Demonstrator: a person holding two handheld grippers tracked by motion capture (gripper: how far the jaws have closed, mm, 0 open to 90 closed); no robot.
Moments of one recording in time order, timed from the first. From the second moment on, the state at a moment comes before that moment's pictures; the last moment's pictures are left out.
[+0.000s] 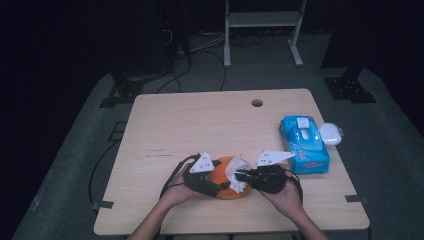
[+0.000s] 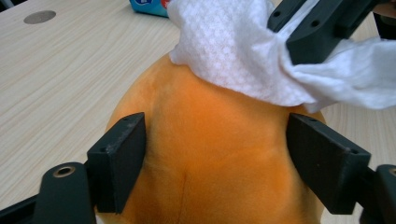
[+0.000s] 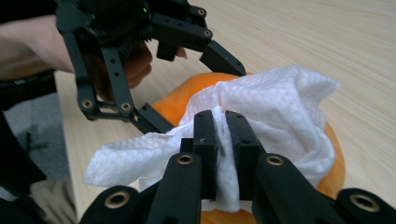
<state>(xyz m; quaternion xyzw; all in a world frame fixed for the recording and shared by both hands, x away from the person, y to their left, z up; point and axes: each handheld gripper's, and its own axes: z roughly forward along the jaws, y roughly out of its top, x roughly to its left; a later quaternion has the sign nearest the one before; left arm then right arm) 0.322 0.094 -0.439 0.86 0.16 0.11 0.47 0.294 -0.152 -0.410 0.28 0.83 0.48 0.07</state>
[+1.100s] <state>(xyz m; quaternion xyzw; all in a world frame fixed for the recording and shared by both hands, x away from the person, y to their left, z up) 0.330 0.106 -0.440 0.86 0.19 0.09 0.47 0.295 -0.175 -0.421 0.30 0.83 0.45 0.11</state>
